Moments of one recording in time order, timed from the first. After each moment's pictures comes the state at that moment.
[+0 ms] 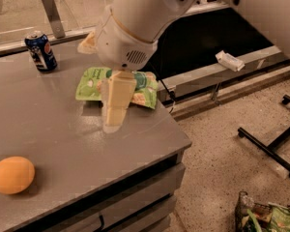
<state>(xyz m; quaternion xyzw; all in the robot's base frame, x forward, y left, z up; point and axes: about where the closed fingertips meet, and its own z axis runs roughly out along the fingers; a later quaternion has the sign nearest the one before) 0.447 0.089 0.969 -0.81 0.50 0.12 0.26</state>
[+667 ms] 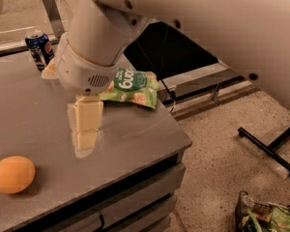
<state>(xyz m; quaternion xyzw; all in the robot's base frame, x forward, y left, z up) 0.413 0.148 0.937 -0.85 0.44 0.15 0.23</state>
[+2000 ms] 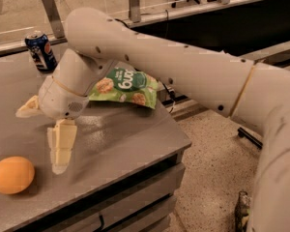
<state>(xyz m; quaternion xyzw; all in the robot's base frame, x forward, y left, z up) 0.409 0.231 0.848 -0.85 0.36 0.34 0.20</state>
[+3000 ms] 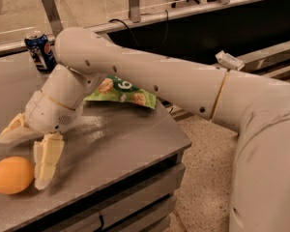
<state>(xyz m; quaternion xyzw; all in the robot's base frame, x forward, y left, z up) 0.374 0.257 0.835 -0.84 0.30 0.41 0.19</state>
